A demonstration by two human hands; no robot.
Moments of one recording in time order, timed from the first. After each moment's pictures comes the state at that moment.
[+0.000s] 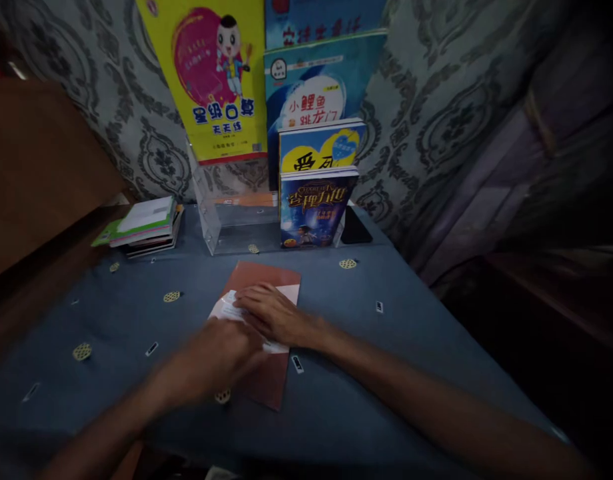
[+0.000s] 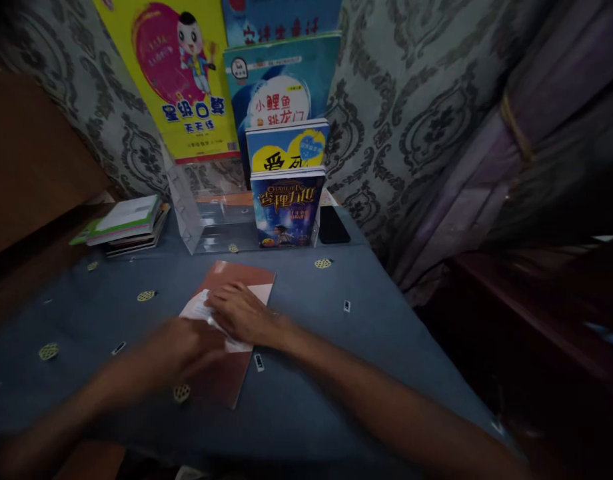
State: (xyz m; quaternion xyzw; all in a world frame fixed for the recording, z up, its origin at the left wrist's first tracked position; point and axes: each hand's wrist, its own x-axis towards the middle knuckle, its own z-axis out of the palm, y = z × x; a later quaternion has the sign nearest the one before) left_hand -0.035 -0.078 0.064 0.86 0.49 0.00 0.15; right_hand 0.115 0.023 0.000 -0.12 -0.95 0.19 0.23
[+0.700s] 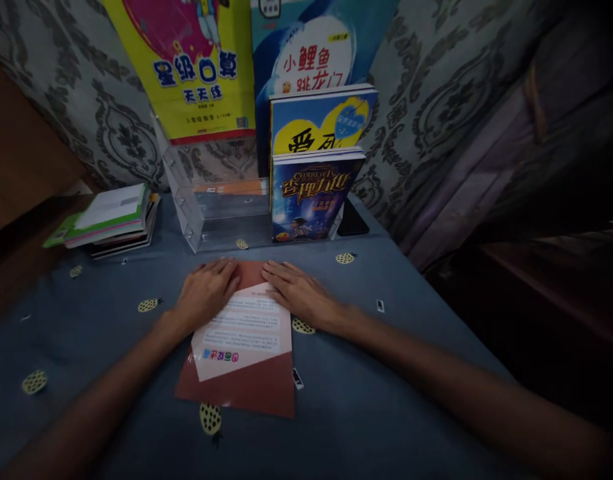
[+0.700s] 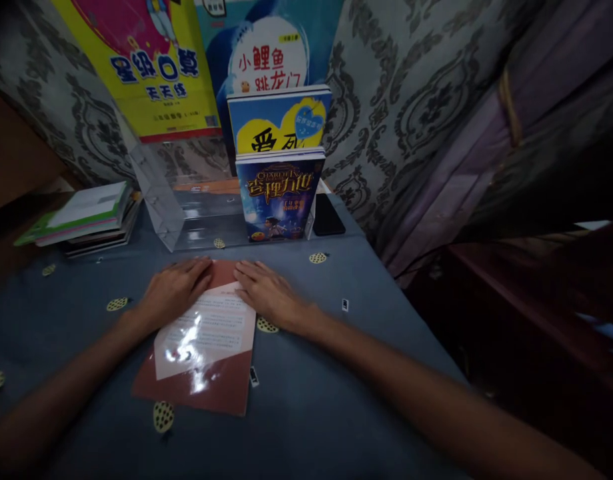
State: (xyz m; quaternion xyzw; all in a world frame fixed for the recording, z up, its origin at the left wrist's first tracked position) left_hand -0.074 0.021 0.020 0.80 0.59 0.05 -0.09; right_hand 0.157 0.075 -0.022 -0.29 -0.94 0.11 0.18
